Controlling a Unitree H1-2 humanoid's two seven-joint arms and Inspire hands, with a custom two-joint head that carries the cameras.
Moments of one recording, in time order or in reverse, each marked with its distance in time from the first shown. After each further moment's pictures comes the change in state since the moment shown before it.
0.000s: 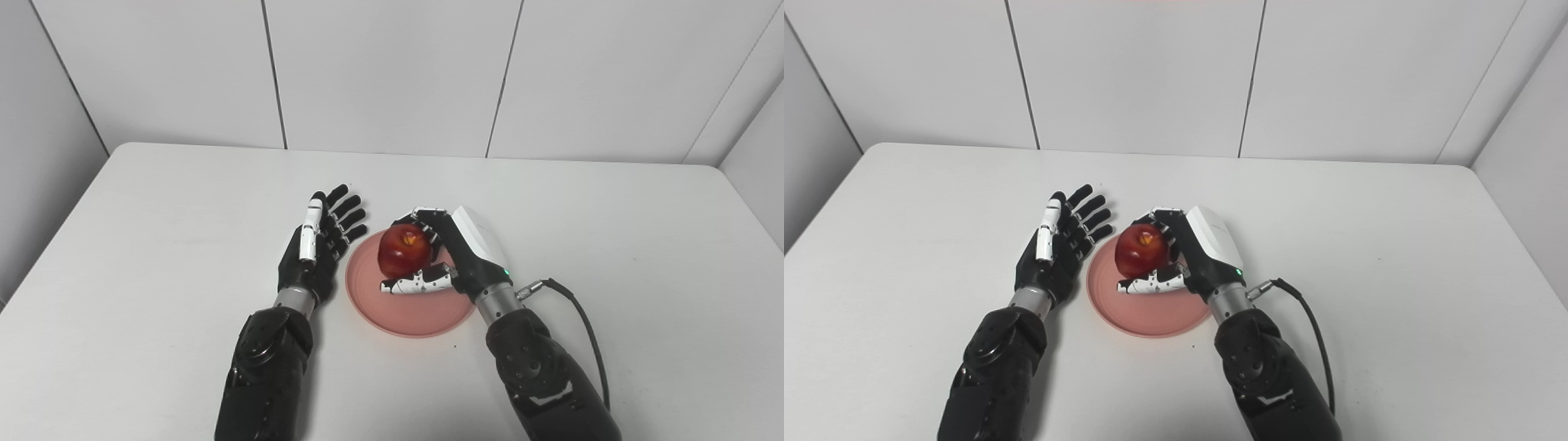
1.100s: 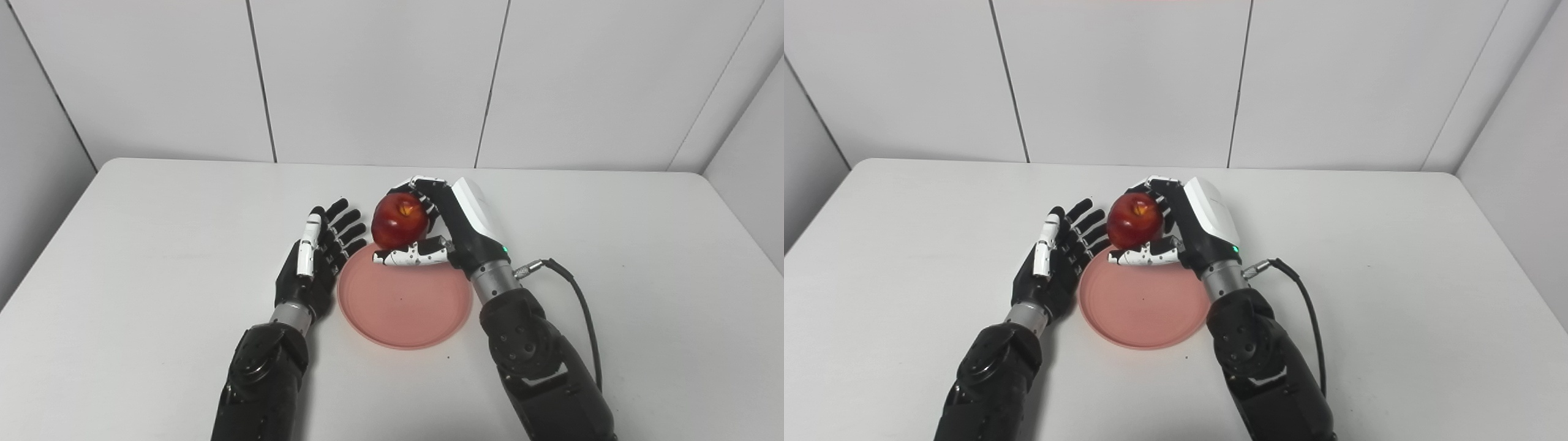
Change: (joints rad) left arm 0.003 -0.001 -0.005 0.007 -0.001 -0.004 -0.031; right arm -0.064 0.017 -0.030 -0.075 0.008 0.053 -0.021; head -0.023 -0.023
